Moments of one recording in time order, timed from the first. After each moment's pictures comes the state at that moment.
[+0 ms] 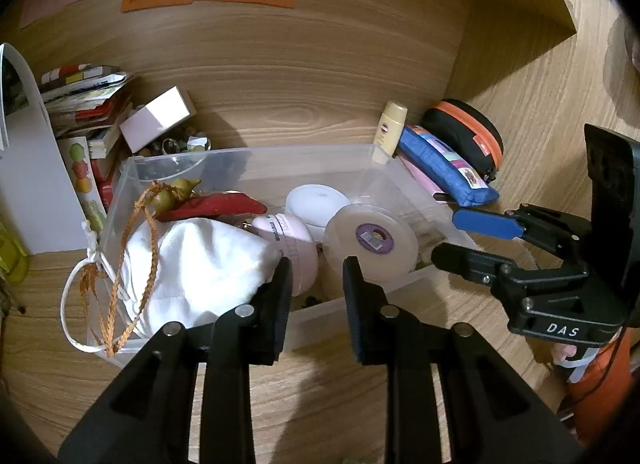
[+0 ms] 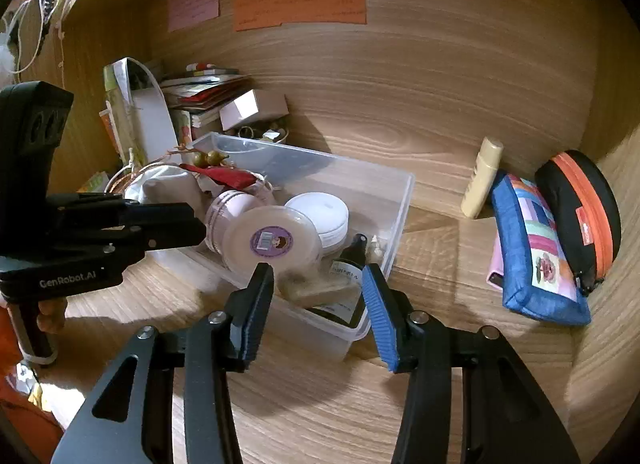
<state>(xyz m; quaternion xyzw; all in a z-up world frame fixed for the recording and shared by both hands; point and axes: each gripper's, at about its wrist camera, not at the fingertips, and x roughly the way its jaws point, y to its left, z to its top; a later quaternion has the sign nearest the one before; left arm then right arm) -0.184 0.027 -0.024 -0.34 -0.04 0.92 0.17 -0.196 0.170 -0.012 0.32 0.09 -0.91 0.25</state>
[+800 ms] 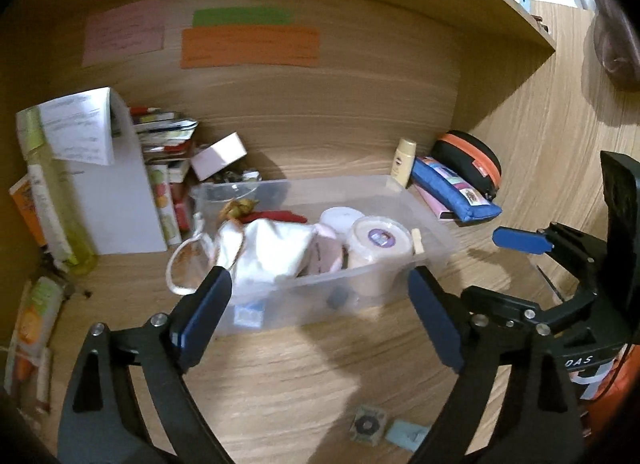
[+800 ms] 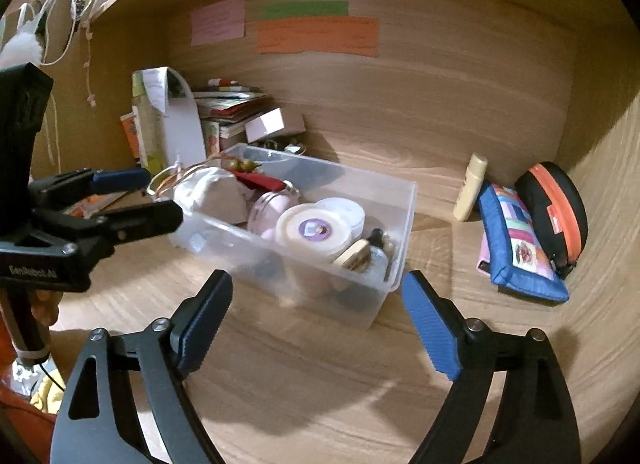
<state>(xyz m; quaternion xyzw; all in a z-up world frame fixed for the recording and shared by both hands) -0.107 0.008 0.008 -0.28 -0.02 0.95 0.10 -0.129 0.163 0.003 0.29 0.10 -0.92 0.24</state>
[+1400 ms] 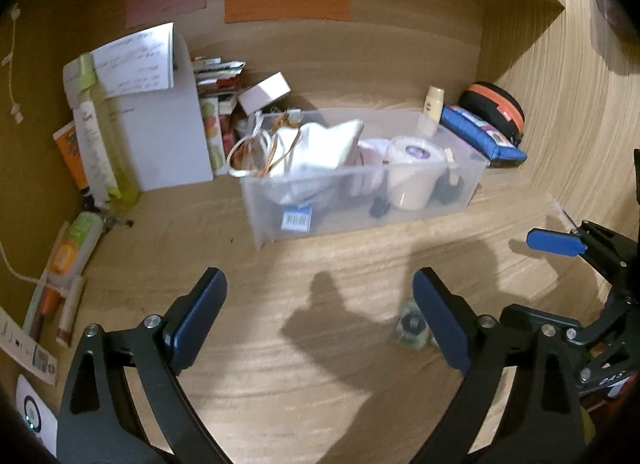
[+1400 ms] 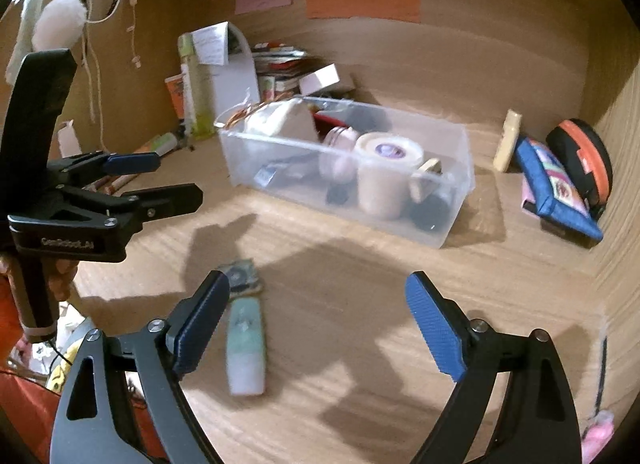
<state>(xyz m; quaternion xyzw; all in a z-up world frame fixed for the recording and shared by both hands) -0.057 -0.014 -0.033 -0.33 0.01 0.94 0.05 -0.069 0.145 -0.040 0.32 0.09 -0.90 0.28</state>
